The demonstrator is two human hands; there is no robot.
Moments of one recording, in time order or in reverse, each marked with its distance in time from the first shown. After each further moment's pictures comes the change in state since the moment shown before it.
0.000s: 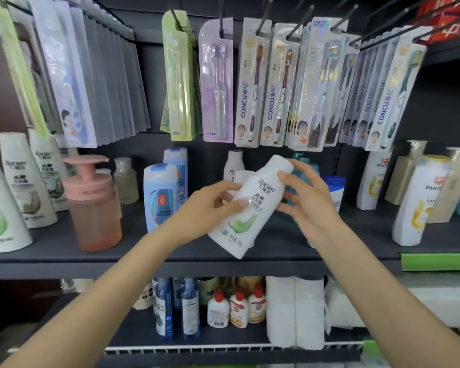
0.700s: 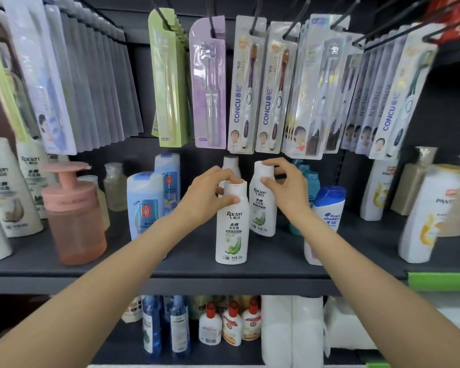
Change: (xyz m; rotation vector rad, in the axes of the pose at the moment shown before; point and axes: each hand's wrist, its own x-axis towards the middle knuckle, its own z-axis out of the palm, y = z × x) left_hand 0.065 -0.009 0.008 0.290 0.209 0.076; right_hand 0.099 0.037 -0.019 -0.822 0.079 -0.406
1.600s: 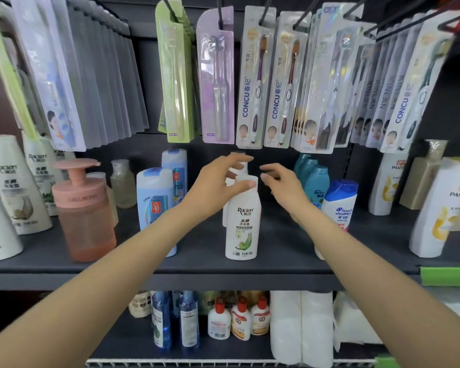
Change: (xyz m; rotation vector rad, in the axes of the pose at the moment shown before) left_hand 0.002 0.002 -0.009 -0.068 0.032 0.062; right_hand 0.005 0.006 0.023 0.066 -0.197 0.175
